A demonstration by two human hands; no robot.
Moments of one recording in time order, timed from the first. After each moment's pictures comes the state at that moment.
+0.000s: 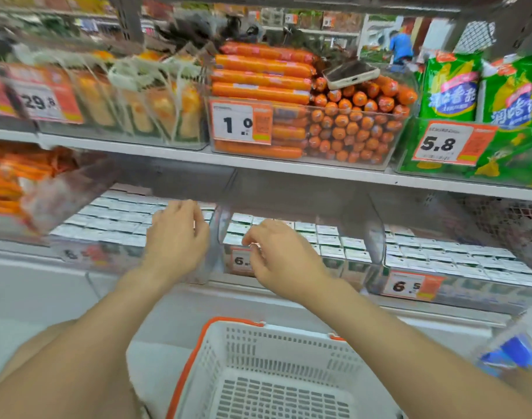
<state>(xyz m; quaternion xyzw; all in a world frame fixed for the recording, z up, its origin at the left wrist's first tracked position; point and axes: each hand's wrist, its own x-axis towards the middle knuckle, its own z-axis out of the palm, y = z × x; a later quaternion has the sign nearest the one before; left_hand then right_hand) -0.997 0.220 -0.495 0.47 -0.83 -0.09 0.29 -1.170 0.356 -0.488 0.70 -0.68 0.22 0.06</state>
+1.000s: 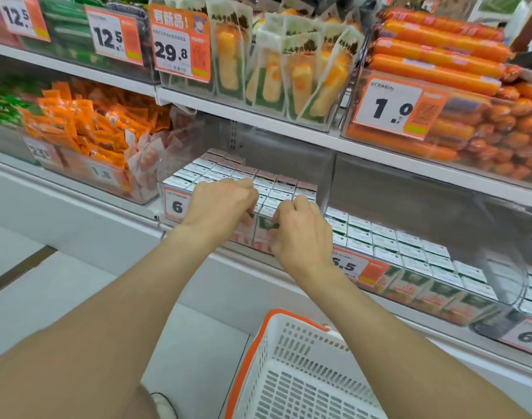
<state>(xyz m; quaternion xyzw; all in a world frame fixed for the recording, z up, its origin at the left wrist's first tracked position) -0.908 0.119 -0.516 0.39 -0.89 0.13 0.18 -1.052 0.217 -0.529 0.60 -0.77 0.14 0.16</state>
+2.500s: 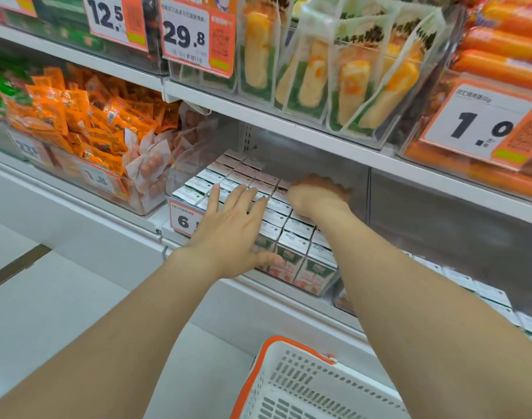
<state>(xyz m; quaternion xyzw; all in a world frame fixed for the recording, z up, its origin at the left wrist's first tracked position) -0.906 0.079 -0.545 0.41 -0.91 0.03 0.07 -1.107 0.036 -0.512 0.46 -0.88 0.03 -0.05</state>
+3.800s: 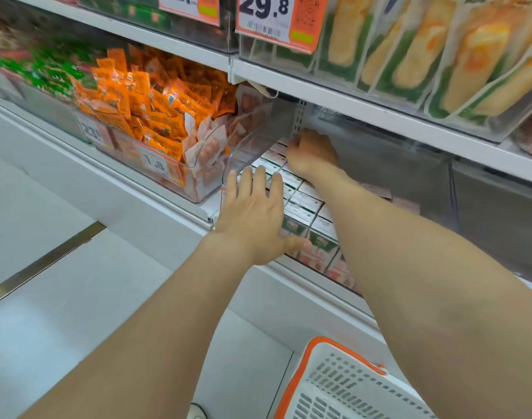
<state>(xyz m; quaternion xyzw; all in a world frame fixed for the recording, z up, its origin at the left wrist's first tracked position) -0.864 0.060 -0.546 0.51 -0.86 0.01 0.05 -1.029 -0.072 -0.530 0.59 -0.78 0.19 -0.06</state>
